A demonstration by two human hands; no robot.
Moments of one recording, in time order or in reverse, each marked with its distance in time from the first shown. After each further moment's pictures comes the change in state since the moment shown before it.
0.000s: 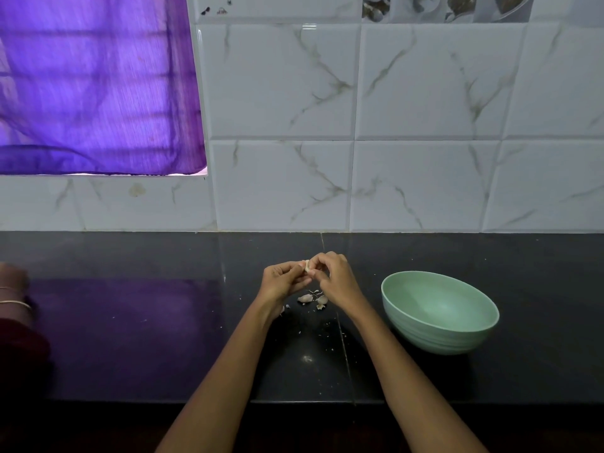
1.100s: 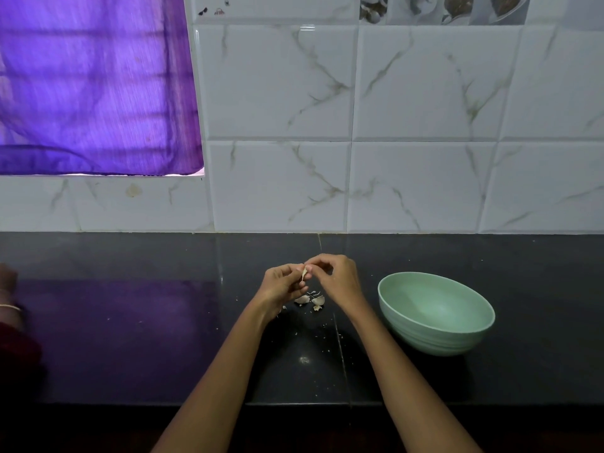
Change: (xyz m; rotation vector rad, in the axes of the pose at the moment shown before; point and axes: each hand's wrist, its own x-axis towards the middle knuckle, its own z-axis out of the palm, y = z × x) left_hand 0.000 0.001 0.000 0.079 -0.063 -0.059; right_hand -0.003 -0.008 -0.009 0.068 0.104 0.030
